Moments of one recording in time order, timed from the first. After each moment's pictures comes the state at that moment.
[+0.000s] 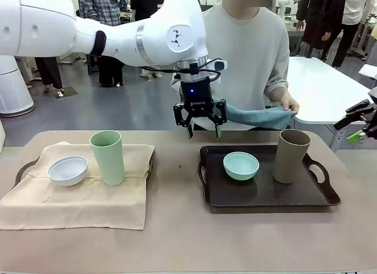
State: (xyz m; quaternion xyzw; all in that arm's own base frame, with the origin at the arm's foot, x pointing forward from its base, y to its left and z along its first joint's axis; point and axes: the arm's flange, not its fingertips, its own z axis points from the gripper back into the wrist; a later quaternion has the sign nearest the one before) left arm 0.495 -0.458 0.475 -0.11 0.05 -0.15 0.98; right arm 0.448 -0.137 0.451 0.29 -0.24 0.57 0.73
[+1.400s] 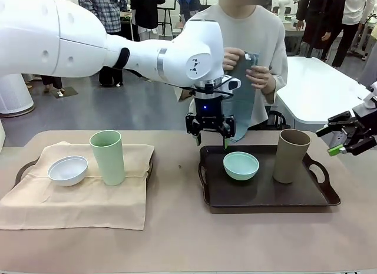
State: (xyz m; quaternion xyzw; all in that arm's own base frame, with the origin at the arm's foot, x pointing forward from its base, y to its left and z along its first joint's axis) left arm 0.504 -0.497 0.428 -0.06 0.00 -0.18 0.98; right arm 0.466 -0.127 0.386 0.28 -0.32 0.62 0.66
